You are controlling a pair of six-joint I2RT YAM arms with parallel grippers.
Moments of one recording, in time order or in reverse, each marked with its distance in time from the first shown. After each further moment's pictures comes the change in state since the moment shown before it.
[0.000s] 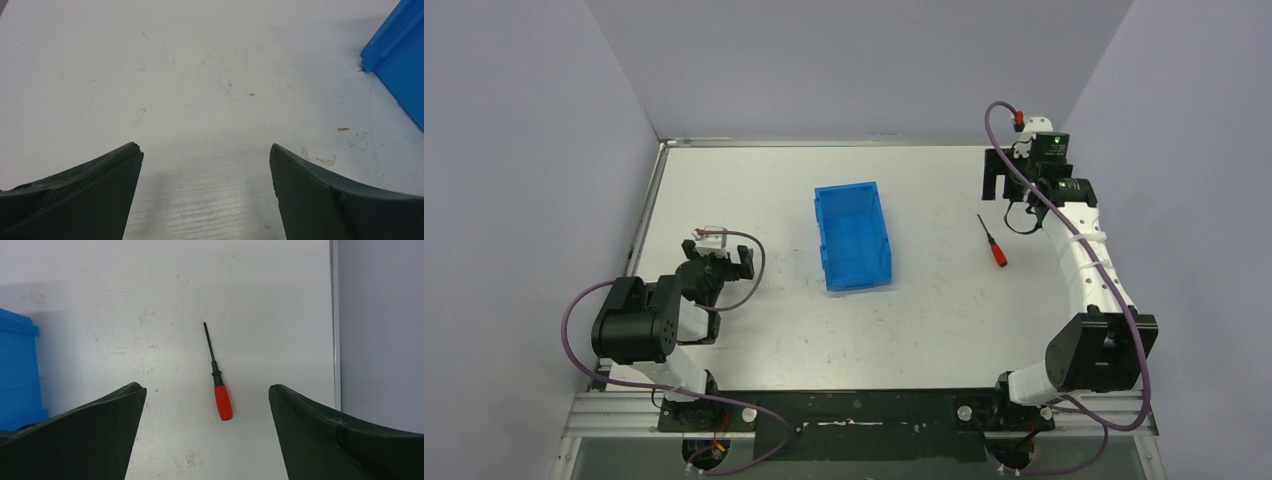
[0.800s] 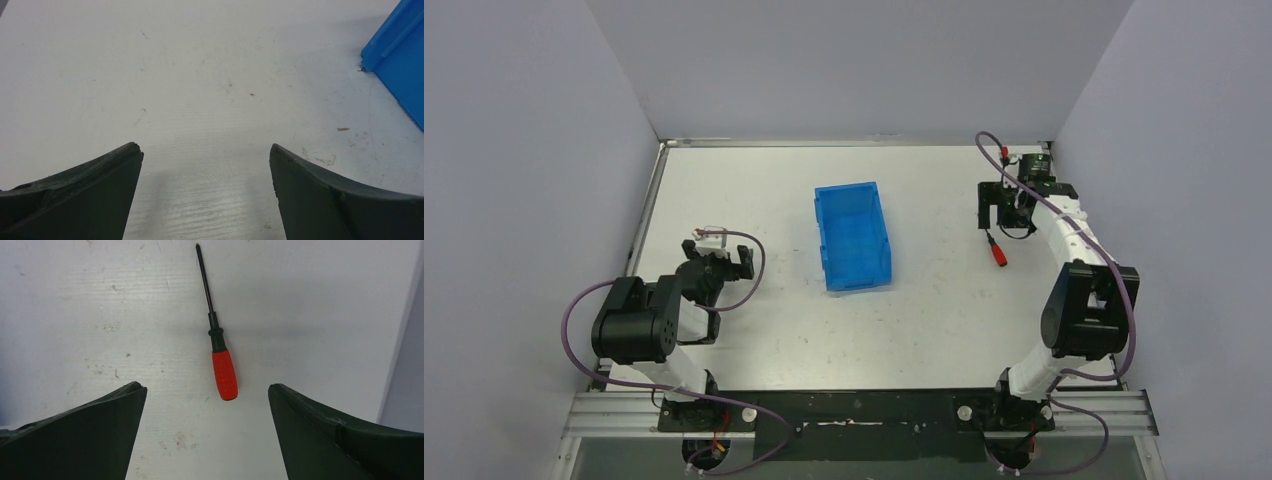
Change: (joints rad) left arm 0.000 0.000 0.000 0.000 0.000 0.000; right arm -0.056 0.185 -0.051 -0.075 -0.045 -0.040
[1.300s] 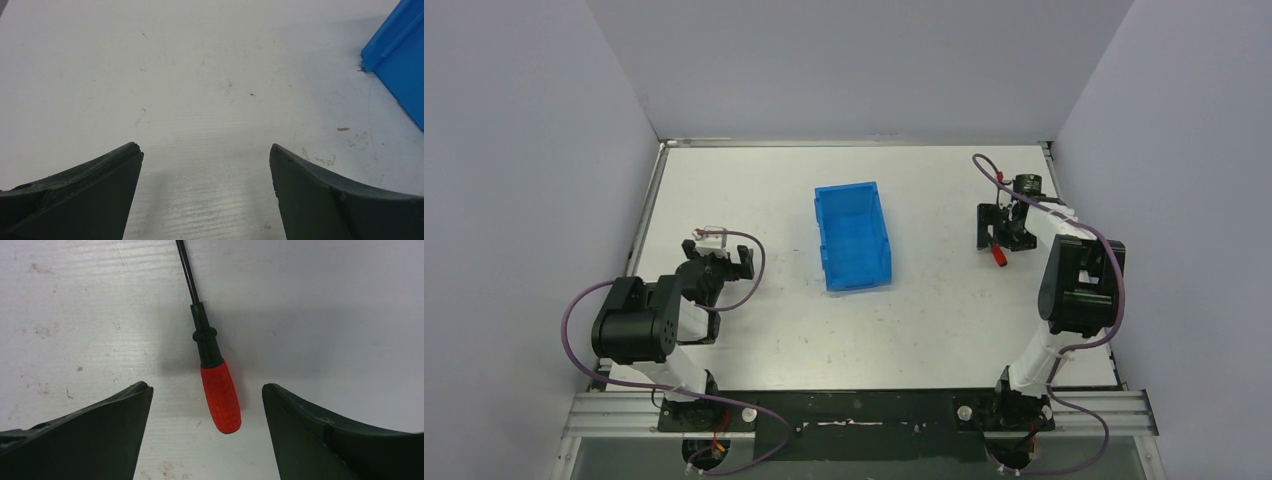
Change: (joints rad) left arm 0.000 0.000 0.000 0.000 0.000 0.000; right arm -0.042 0.178 -0.118 0.114 -0.026 0.008
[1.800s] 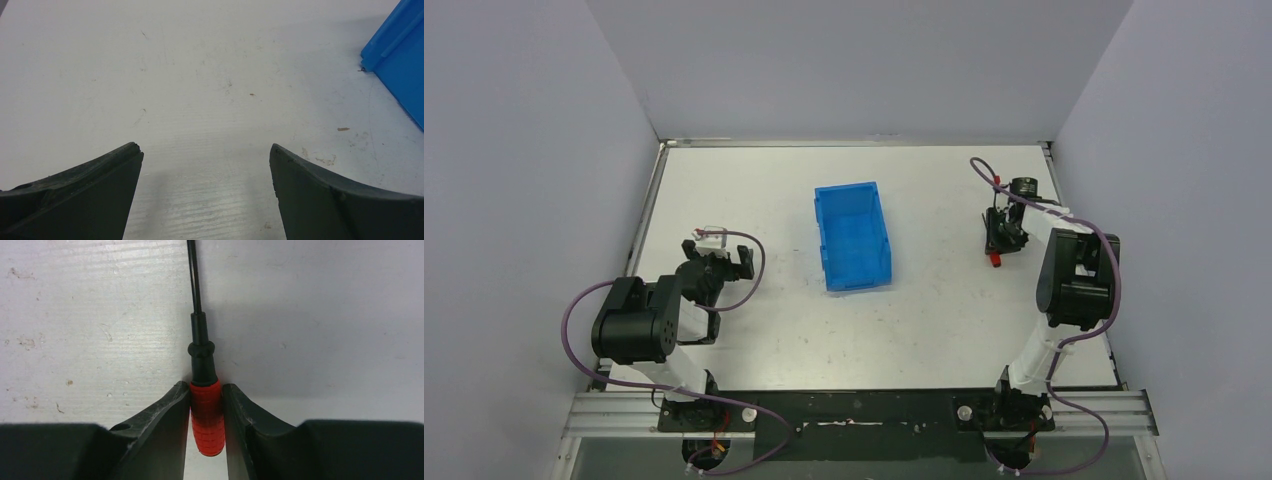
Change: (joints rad) left arm 0.000 0.000 0.000 0.000 0.000 0.000; right arm -0.005 0.069 -0.003 0.034 -0.010 0.007
